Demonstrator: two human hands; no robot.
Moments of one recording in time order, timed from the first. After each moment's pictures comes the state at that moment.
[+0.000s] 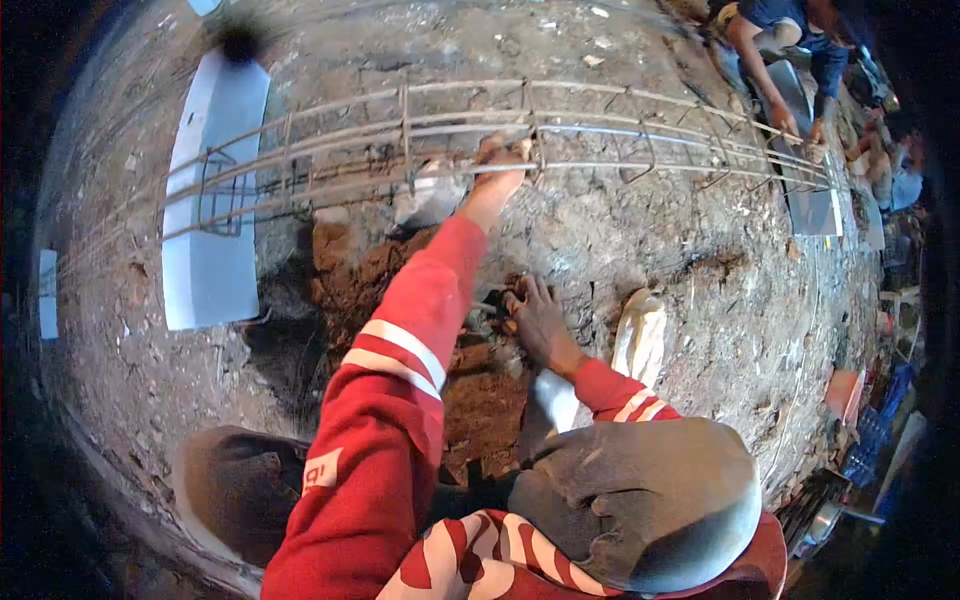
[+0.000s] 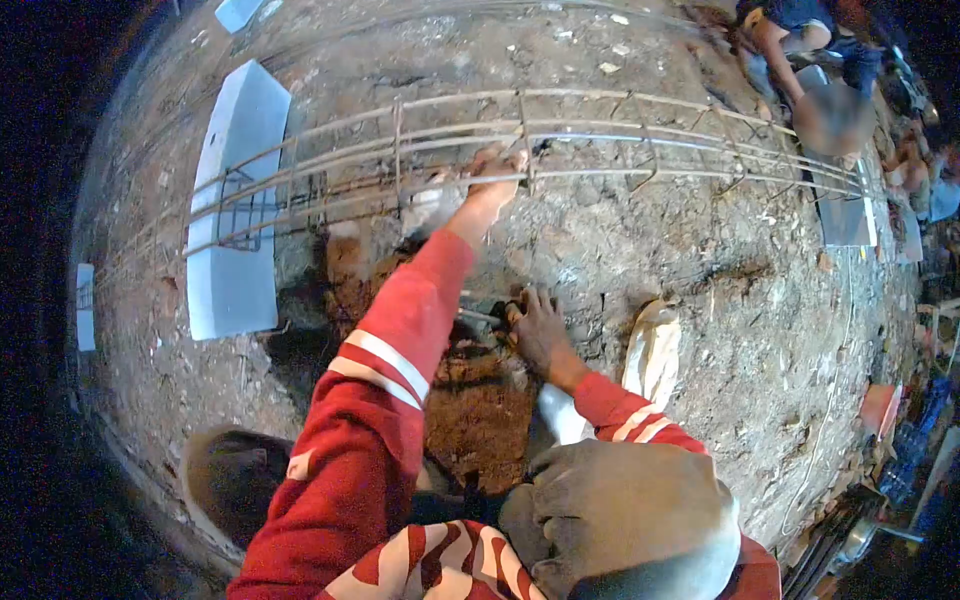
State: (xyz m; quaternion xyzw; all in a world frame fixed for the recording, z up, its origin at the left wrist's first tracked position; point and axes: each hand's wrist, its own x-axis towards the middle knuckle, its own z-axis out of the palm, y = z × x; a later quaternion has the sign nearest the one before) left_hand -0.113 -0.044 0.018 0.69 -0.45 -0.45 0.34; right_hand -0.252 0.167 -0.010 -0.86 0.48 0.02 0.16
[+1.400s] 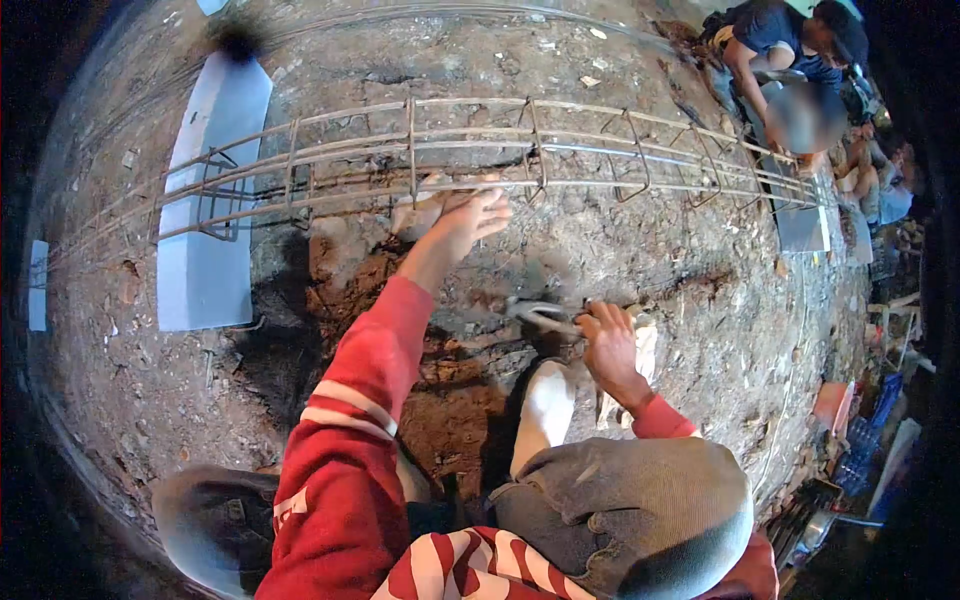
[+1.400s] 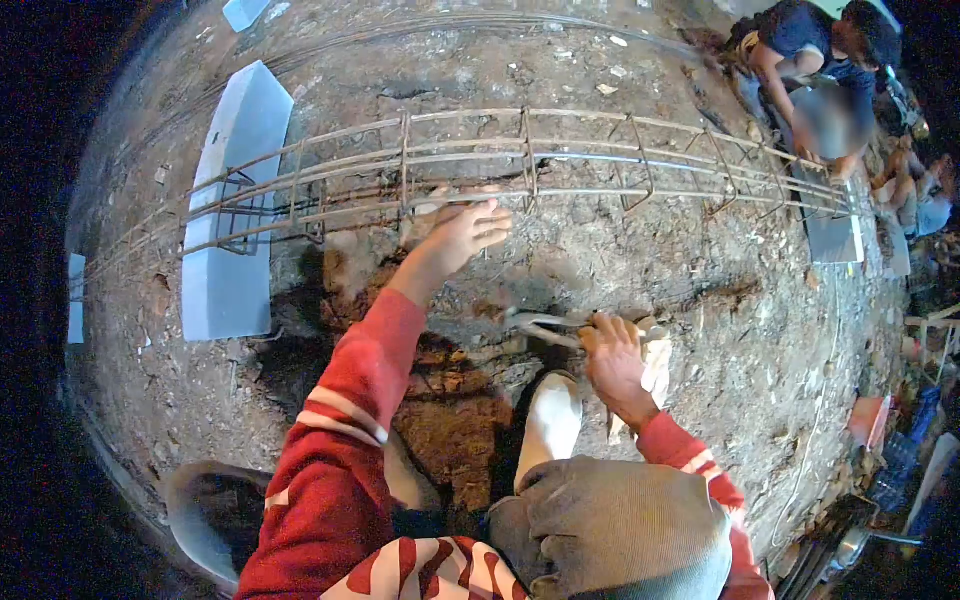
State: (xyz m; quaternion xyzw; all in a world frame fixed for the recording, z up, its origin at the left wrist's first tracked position) left_hand -0.055 0.028 0.023 0.41 -0.23 -0.75 0.46; right_hand -0.340 0.171 0.068 -0.86 0.49 -0.07 0.07
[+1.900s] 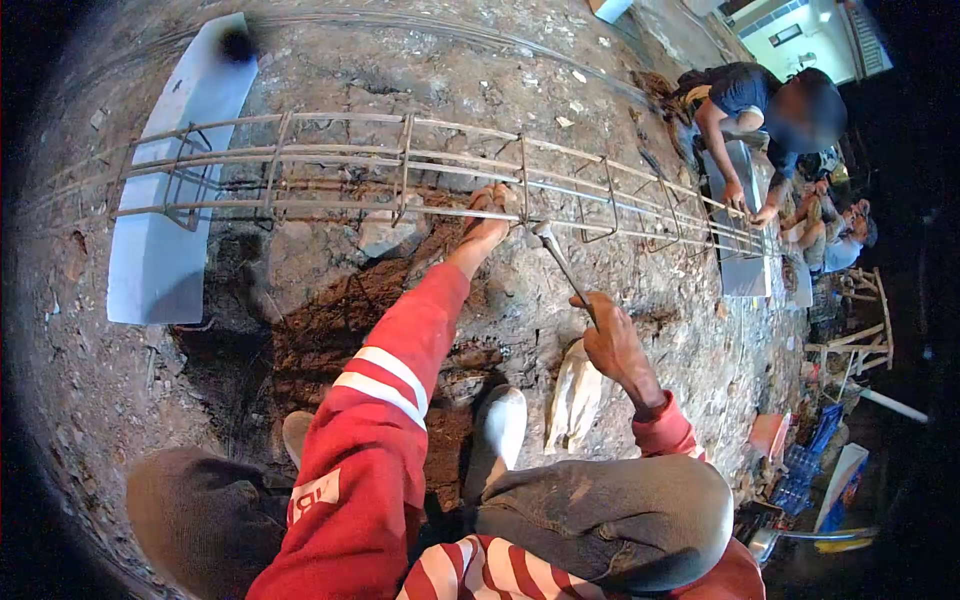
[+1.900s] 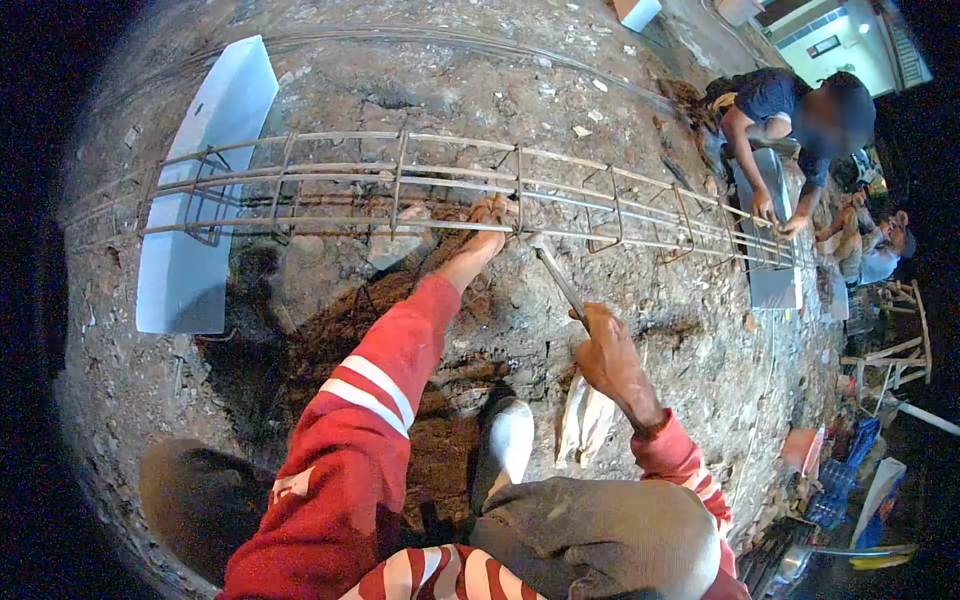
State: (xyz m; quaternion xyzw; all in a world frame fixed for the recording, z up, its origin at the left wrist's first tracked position) left_hand -0.139 -0.049 -0.009 0.49 -0.23 -0.67 0.51; right_hand -0.344 0.104 0.154 -0.82 0.52 -0.08 0.21
